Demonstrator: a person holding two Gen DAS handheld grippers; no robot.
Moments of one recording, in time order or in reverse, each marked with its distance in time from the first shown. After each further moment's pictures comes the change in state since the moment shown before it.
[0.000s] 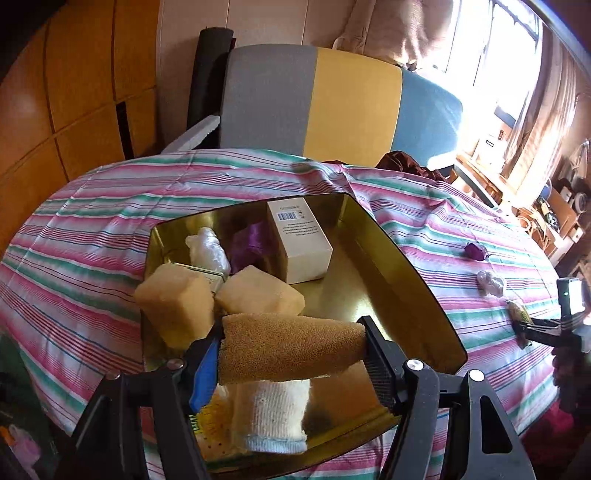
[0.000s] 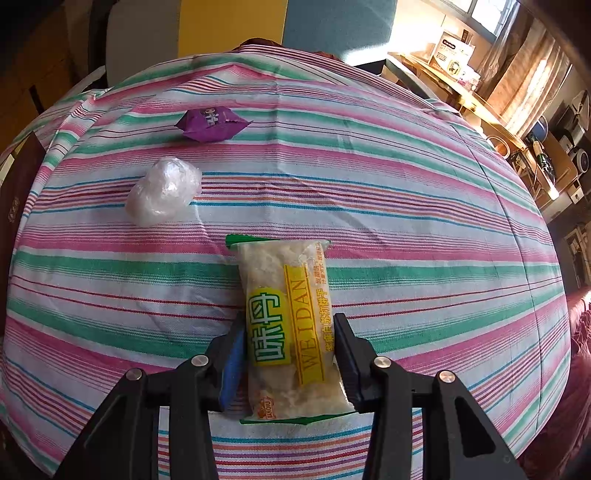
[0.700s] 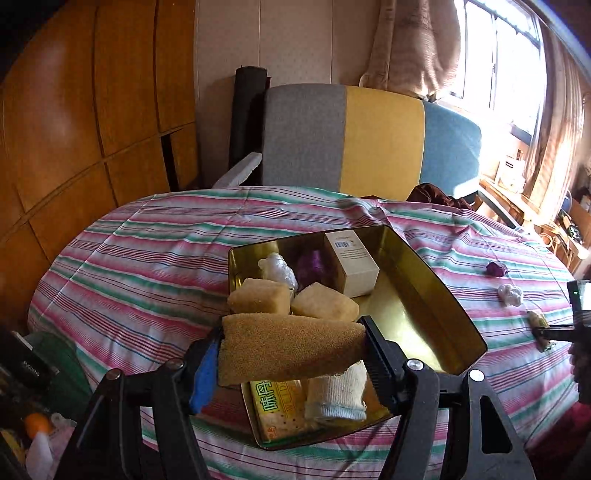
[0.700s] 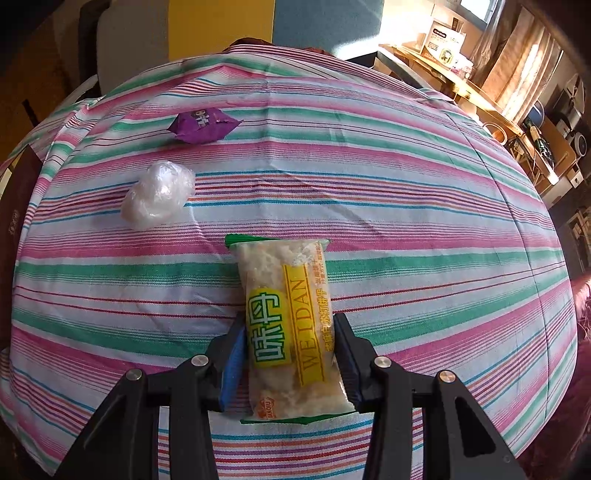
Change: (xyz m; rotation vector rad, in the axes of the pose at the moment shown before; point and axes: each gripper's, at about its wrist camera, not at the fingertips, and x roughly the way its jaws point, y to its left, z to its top) left arm -0.069 0.033 -0.025 0.011 -0.157 0.162; right arm -0.004 -0.004 -0.004 0.053 0.010 0.016
